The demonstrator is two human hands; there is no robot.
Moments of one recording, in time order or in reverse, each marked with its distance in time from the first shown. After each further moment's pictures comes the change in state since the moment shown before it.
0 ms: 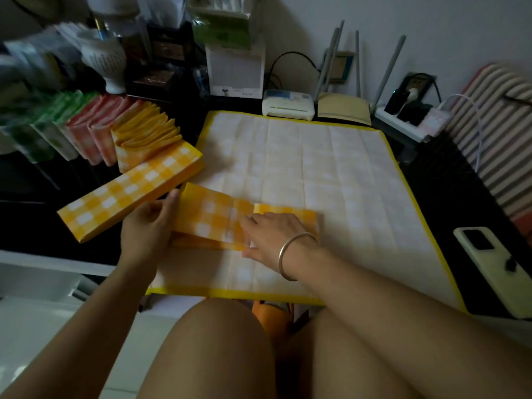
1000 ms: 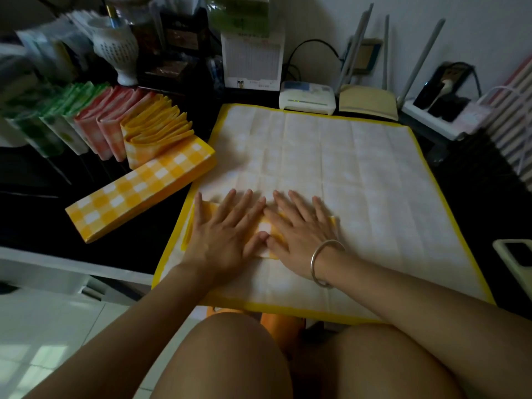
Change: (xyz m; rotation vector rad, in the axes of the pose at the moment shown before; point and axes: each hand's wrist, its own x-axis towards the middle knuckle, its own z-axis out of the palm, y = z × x) left_hand -0.010 -0.015 0.061 1.289 -0.417 0.793; right_hand 0.013 0.033 0.059 0.082 0.043 0.175
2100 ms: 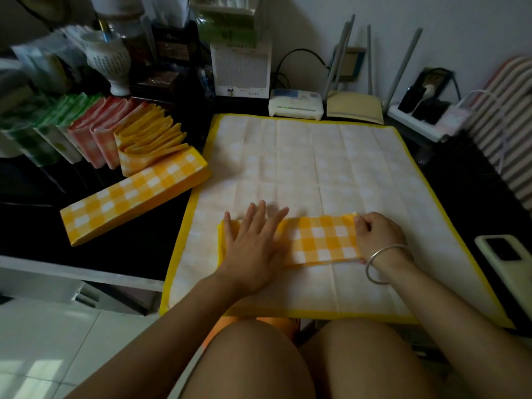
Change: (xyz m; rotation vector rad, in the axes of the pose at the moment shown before) left_hand 0.004 0.061 -0.015 -0.404 -0.066 -0.016; right_hand -0.049 0.095 -0.010 0.529 0.272 0.780
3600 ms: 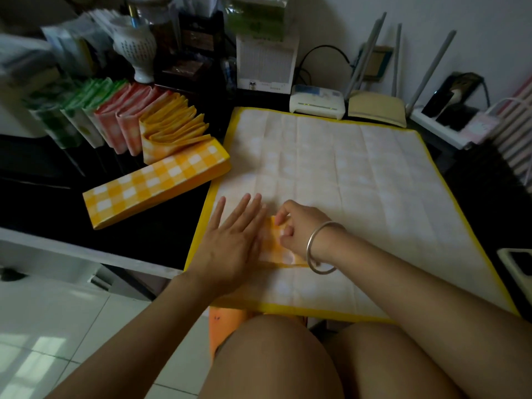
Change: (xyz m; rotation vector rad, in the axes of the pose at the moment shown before) left_hand -0.024 -0.056 -0.009 0.180 0.285 0.177; right_hand -0.045 -0.123 0.021 -0.128 -0.583 -0.402
